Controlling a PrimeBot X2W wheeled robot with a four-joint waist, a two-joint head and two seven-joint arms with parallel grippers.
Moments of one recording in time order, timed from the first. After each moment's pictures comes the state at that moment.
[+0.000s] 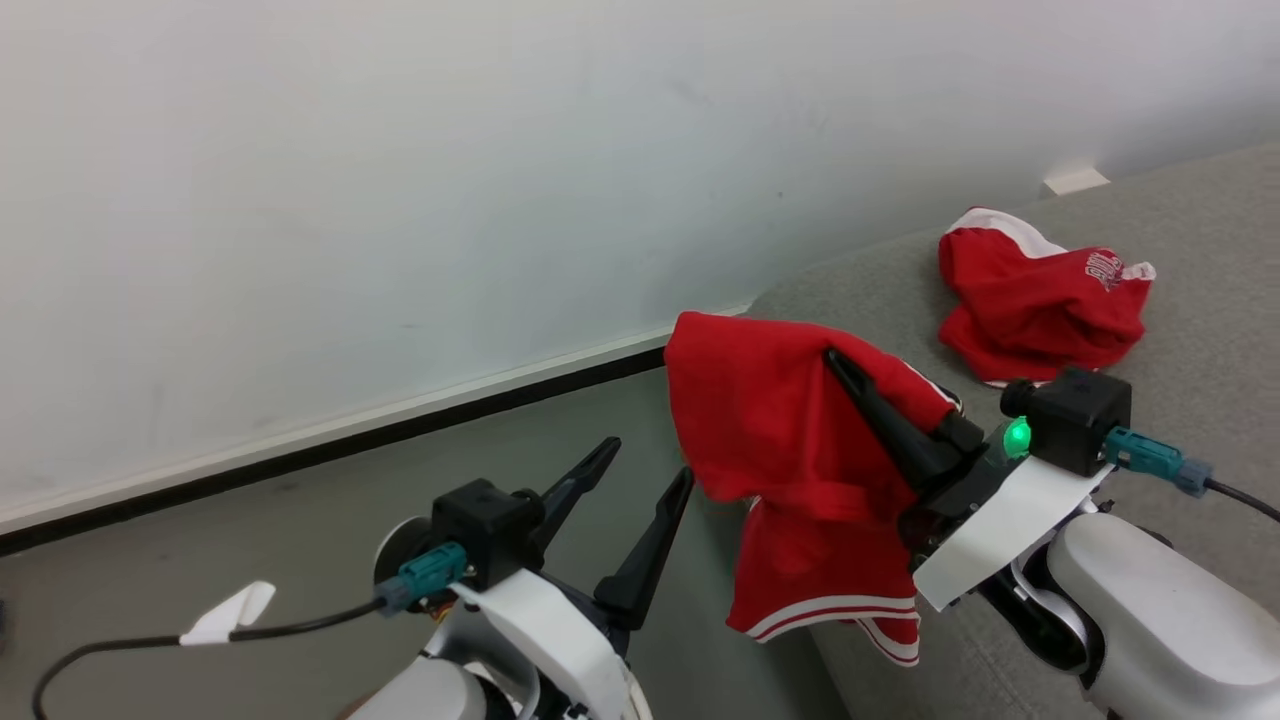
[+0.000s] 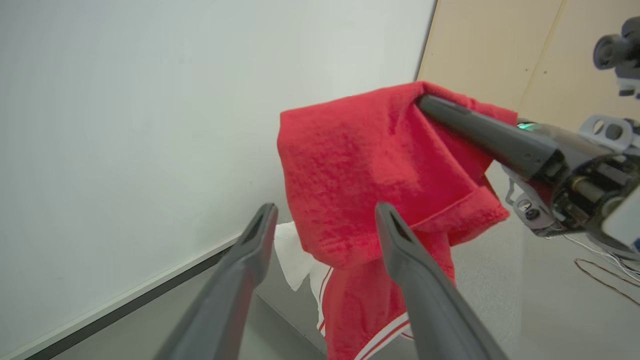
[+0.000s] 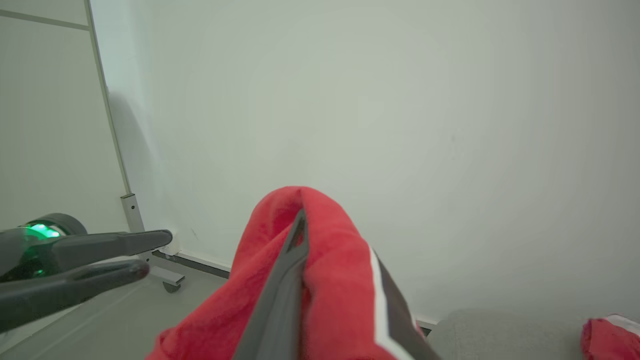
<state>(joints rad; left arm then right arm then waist) -0.40 0.32 -0.73 -0.01 -0.58 0.11 -0.06 -0.72 -0.40 0.92 0.31 0.88 0.13 -0.26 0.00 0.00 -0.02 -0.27</state>
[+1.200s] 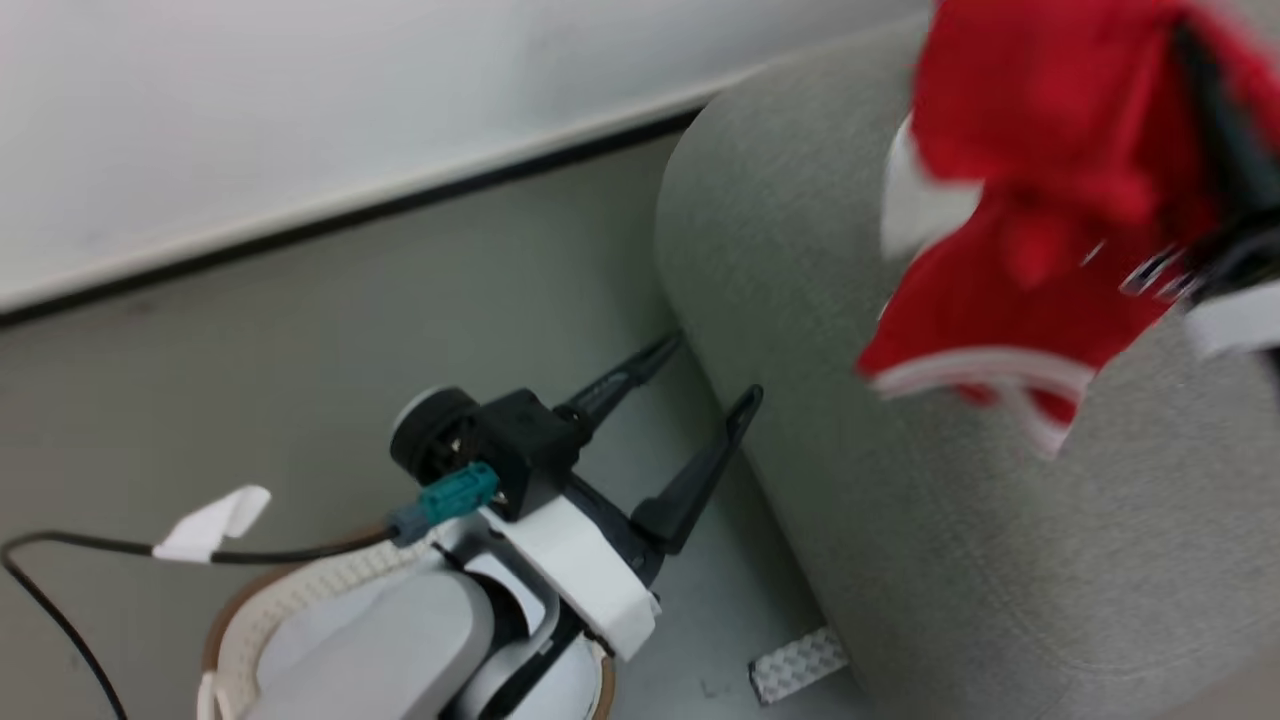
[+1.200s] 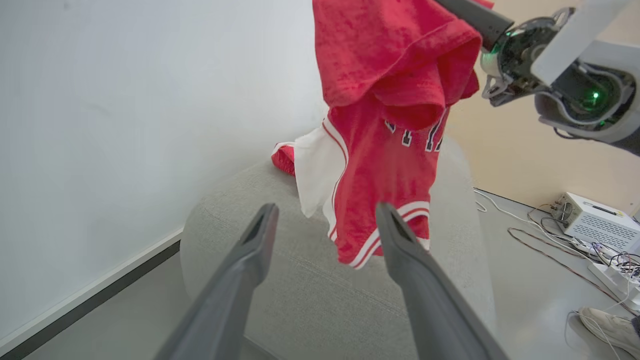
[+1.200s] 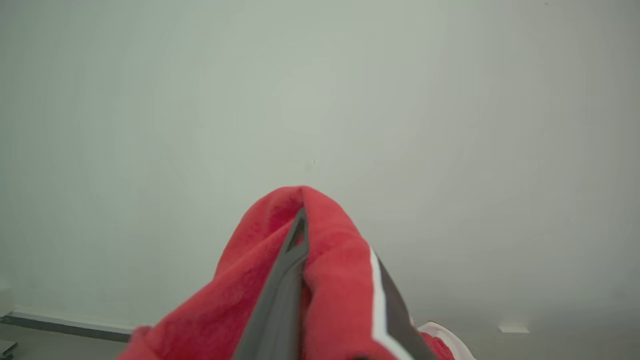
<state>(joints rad) -0.57 0.35 -0.77 -0.12 -0.52 0.07 0.01 -0.84 -0.55 0.56 0.23 0.88 0.13 -0.26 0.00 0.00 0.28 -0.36</state>
